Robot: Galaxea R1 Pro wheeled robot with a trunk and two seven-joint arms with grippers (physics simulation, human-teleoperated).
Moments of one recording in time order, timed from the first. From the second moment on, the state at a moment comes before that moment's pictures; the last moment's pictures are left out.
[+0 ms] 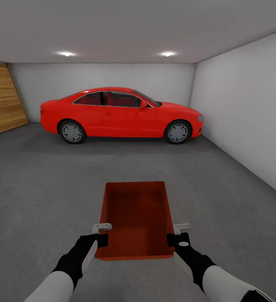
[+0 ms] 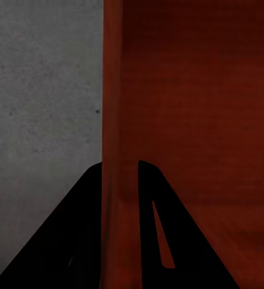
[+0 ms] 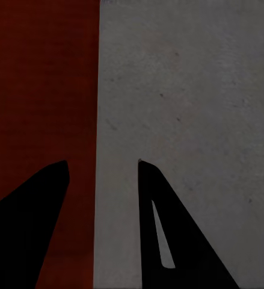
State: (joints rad) left arm -0.59 -0.09 -0.01 -0.62 0.07 0.47 0.12; right arm -0.69 0.03 0.63 -0.35 -0.49 0.04 -0.33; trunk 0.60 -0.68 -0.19
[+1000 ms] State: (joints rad) left arm -0.59 -0.09 -0.01 -0.62 0.07 0.46 0.12; right arm -0.69 0.03 0.63 -0.34 -0.49 0.04 -0.33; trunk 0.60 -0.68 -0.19
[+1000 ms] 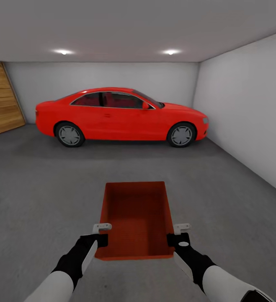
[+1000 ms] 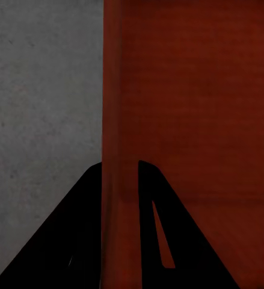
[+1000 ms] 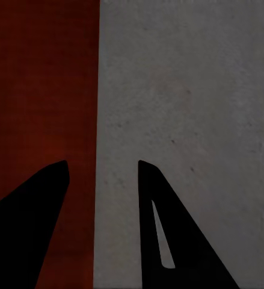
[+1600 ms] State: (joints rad) left arm -0.59 -0.09 -0.01 -0.62 0.07 0.46 0.12; right arm -0.69 0.03 0.63 -0.35 -0.49 0.04 -0.33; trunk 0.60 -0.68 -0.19
